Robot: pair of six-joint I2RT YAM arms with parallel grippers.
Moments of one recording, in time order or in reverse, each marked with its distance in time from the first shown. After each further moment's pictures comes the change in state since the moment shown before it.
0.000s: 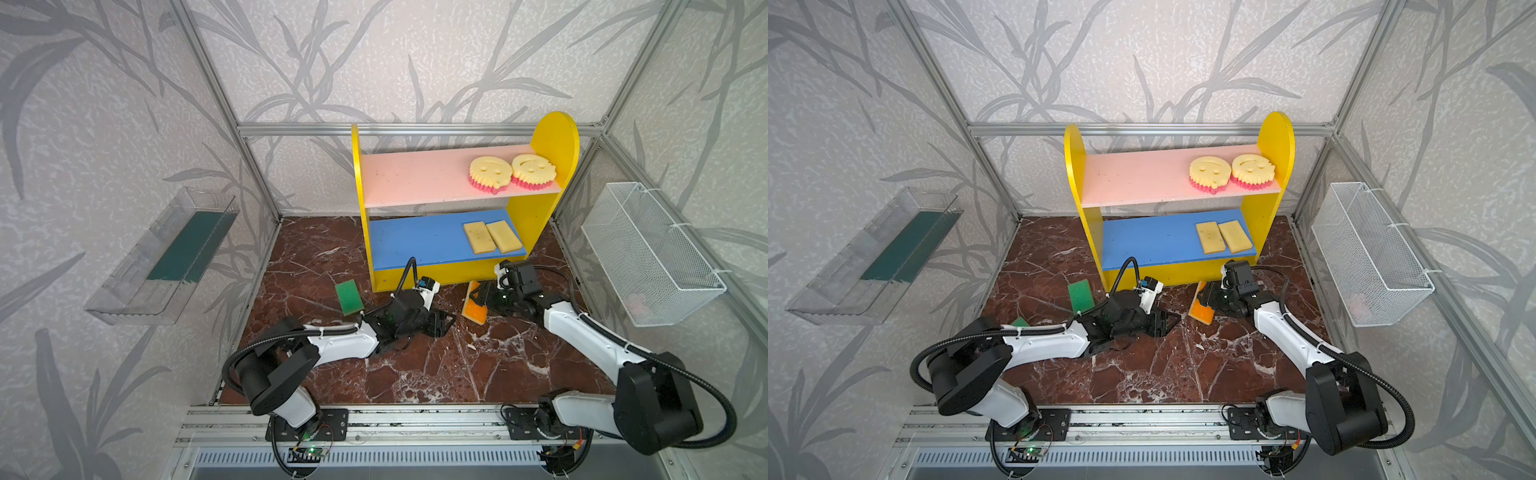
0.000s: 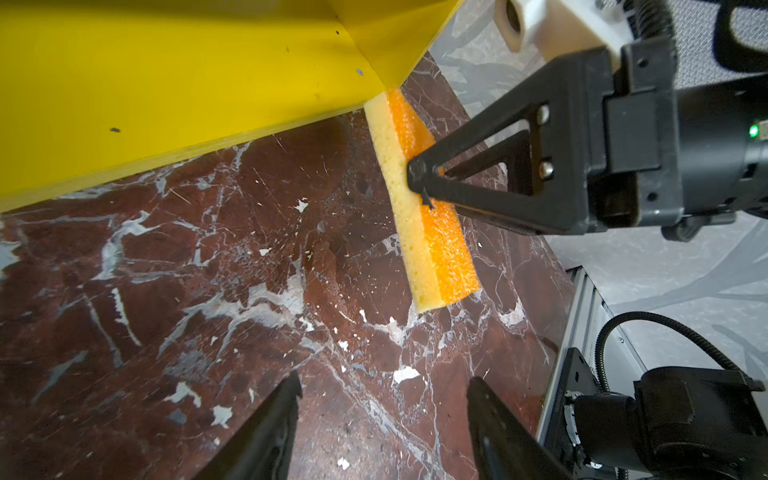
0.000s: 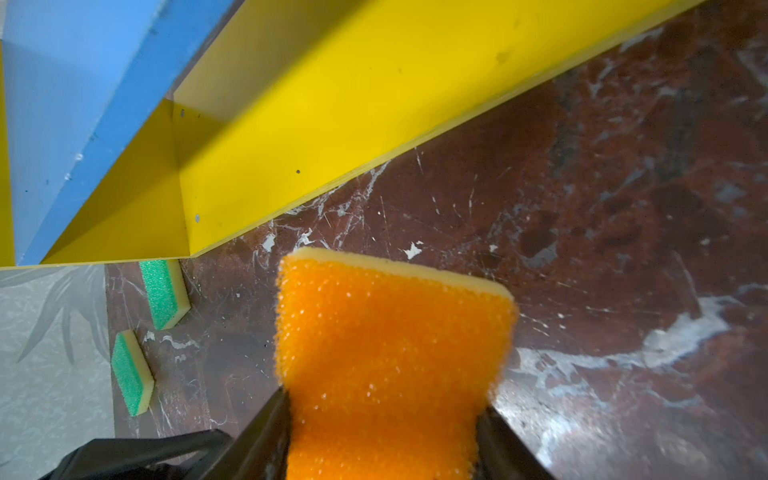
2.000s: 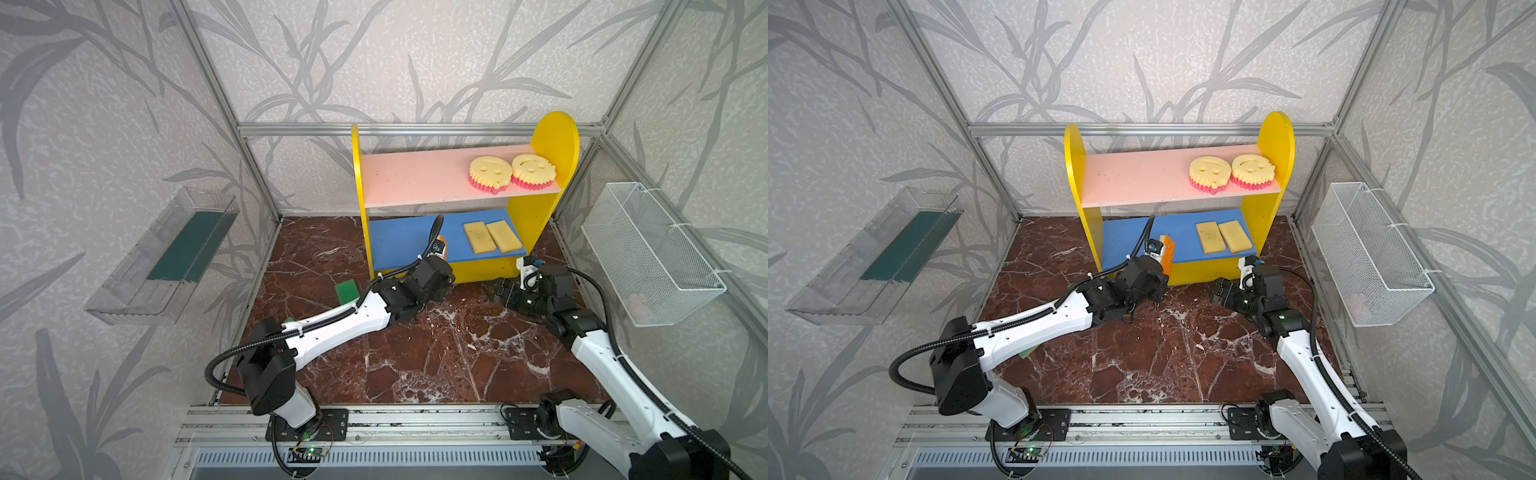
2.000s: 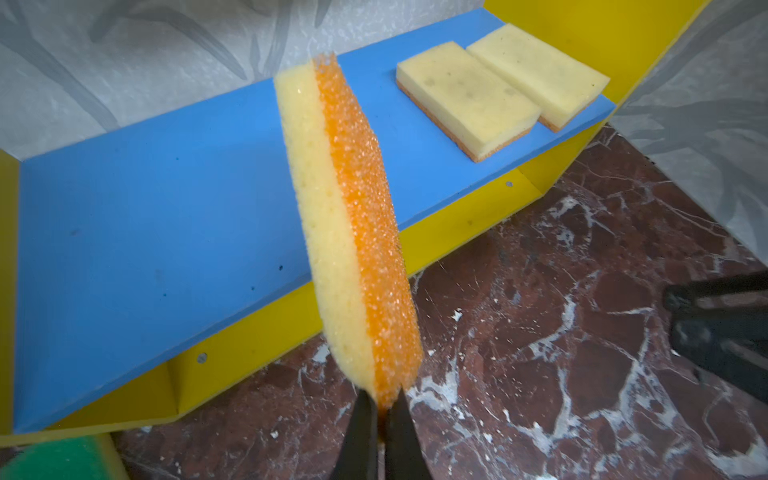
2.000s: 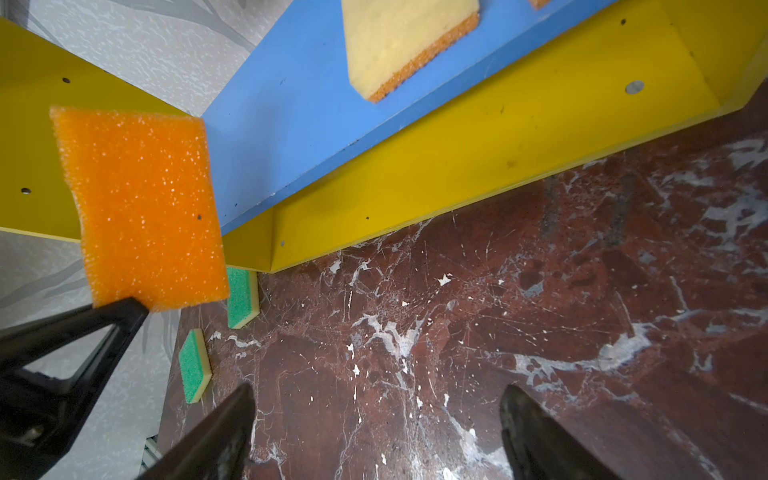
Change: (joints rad) left arm -0.035 0.002 0.576 -0.766 -0.625 0.274; right arm -0.121 -0.344 -0.064 -0.046 -0.090 -0.076
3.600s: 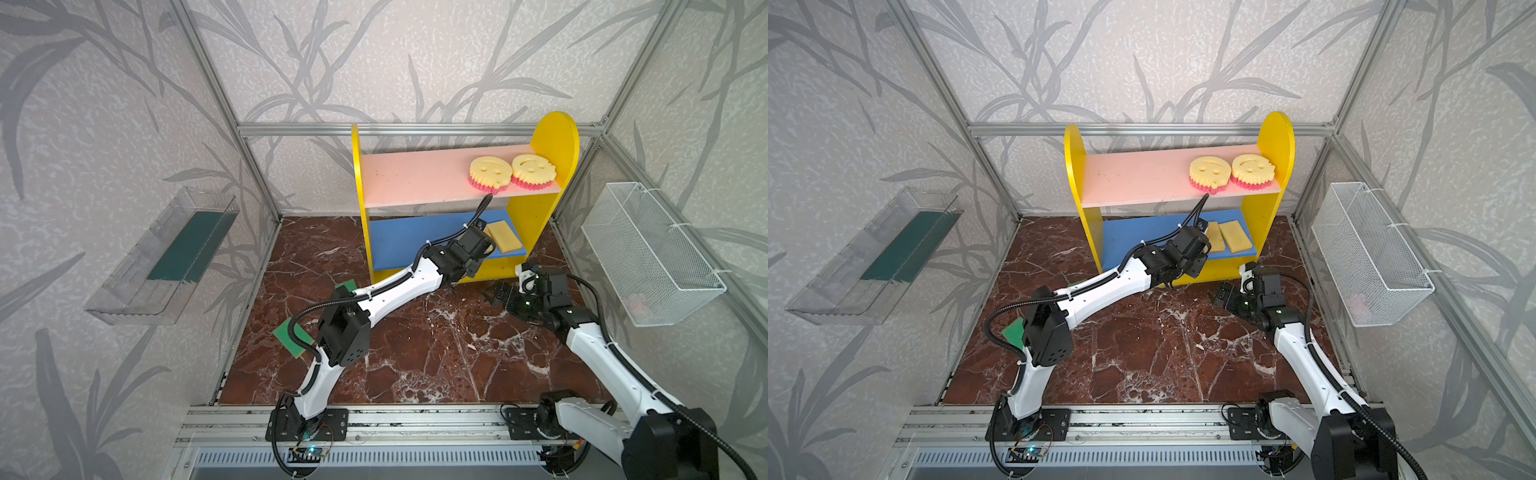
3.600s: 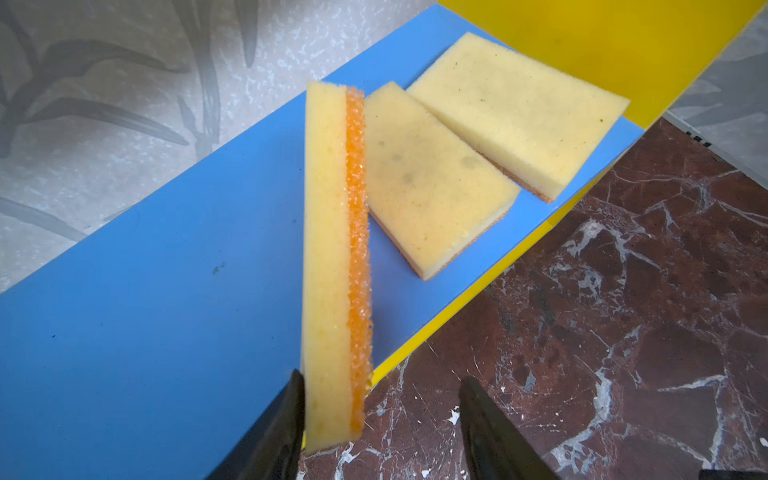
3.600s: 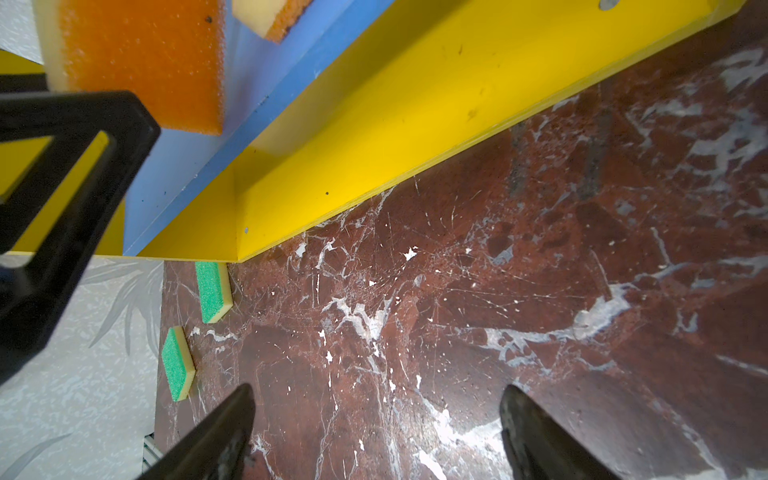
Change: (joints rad) left arm 0.016 0.516 0.685 -0.218 0.059 0.146; right arm -0.059 0.092 -0.026 -0.010 -0.027 0.000
